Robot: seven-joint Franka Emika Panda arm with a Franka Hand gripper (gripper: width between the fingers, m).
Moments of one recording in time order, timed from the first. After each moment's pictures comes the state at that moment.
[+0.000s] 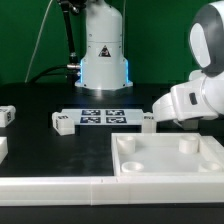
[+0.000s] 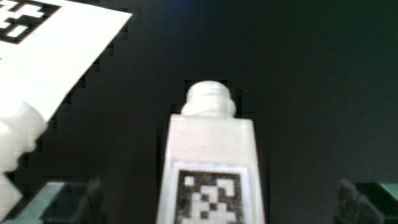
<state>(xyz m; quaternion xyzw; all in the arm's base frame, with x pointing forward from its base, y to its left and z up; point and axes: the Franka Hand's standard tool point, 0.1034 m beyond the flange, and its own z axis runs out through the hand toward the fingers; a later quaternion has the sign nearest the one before) 0.359 0.170 0.014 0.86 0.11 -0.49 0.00</state>
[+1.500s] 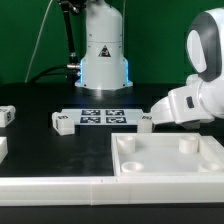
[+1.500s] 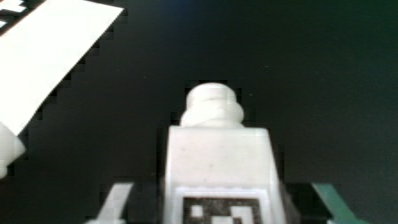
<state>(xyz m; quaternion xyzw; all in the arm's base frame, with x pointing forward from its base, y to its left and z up) 0.351 0.169 0.010 0.86 0.12 -0.49 0.00</state>
